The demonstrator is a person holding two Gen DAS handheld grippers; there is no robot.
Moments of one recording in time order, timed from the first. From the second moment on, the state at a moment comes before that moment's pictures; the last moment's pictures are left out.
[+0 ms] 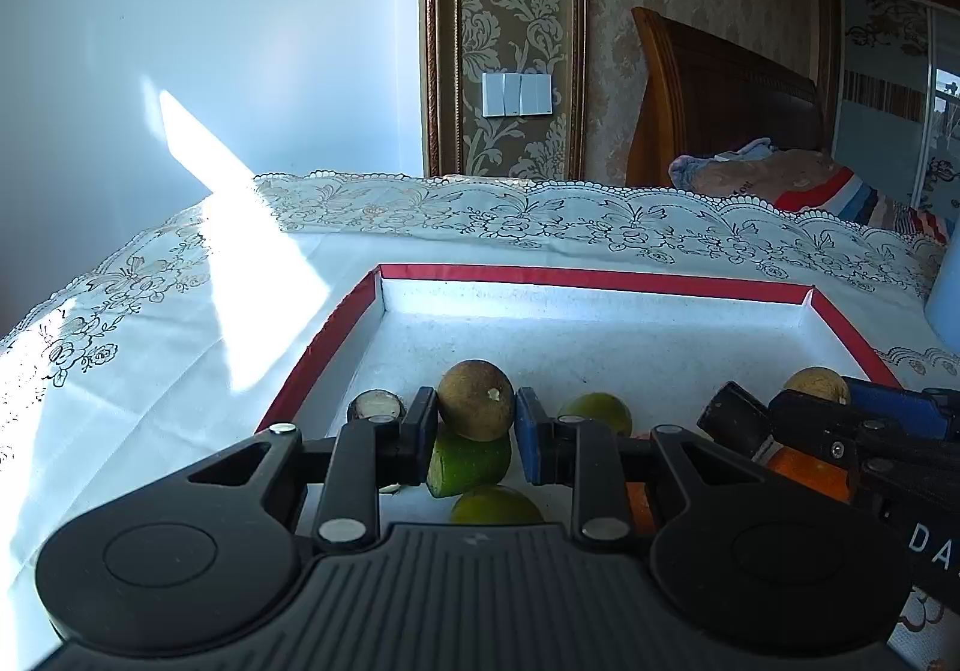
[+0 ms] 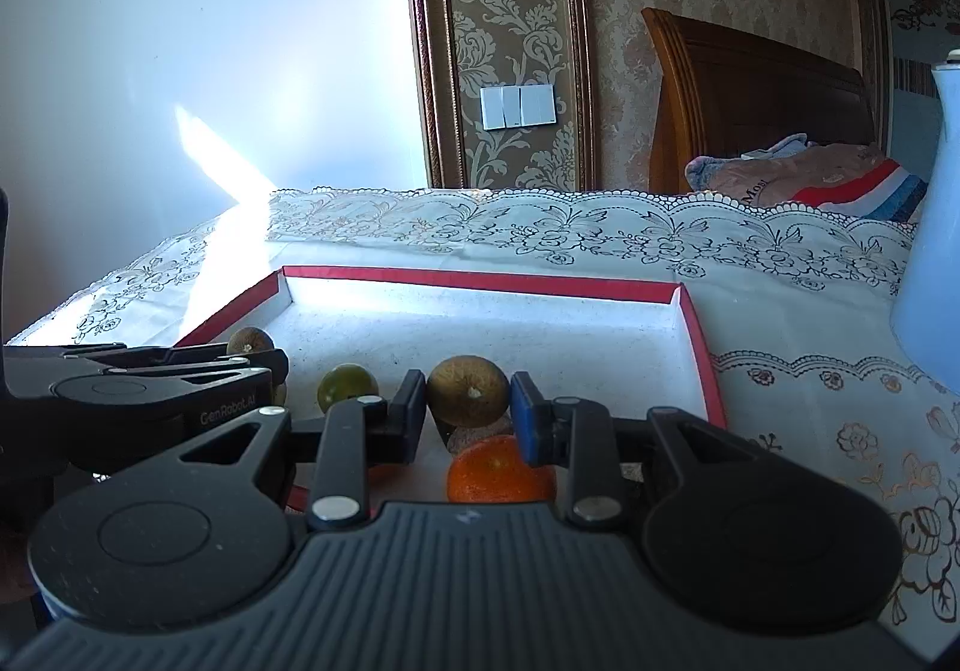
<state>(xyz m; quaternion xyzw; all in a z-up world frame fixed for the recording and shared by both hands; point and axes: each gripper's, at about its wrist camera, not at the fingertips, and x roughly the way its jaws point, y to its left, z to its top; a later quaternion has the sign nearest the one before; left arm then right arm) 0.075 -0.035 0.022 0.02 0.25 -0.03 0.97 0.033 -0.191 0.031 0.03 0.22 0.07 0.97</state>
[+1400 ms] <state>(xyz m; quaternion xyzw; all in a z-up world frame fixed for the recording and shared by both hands) 0.068 -0.036 0.024 0.04 0.24 -0.01 0.97 0.025 -0.196 0.029 0.06 0.21 0.06 0.97</state>
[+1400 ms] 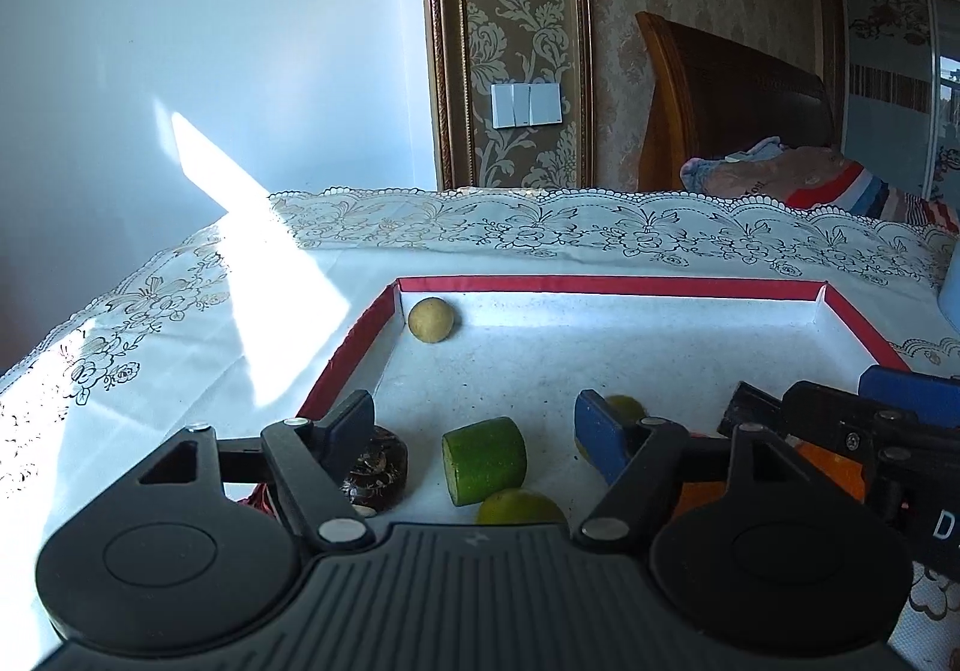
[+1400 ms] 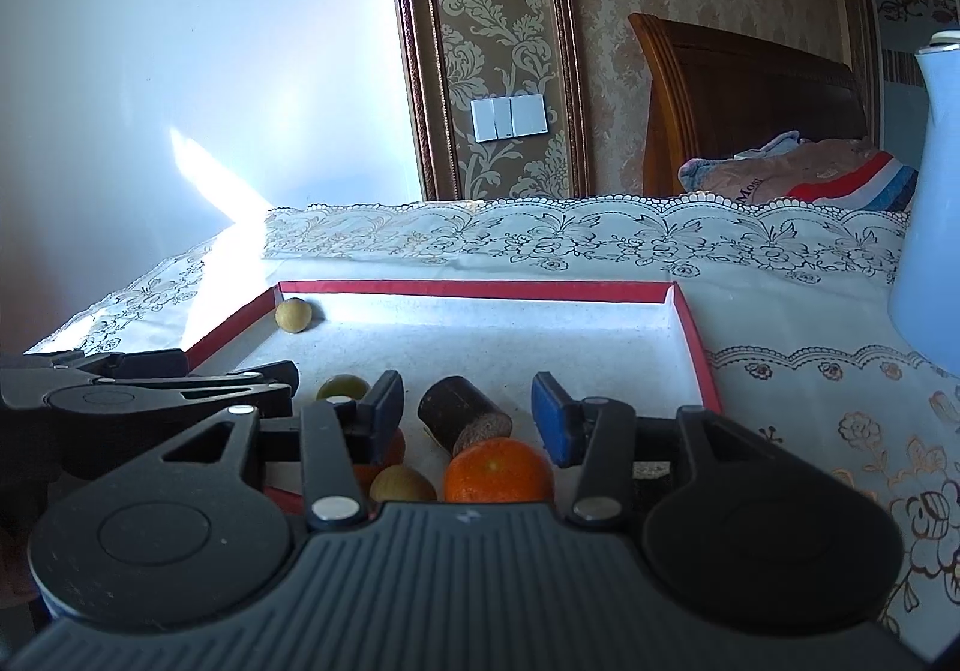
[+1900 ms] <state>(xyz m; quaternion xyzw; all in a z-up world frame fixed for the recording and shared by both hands) 0.025 -0.036 0.034 0.04 0.23 -0.02 0.97 -0.004 -0.196 0.029 0.07 0.20 0.05 0.98</state>
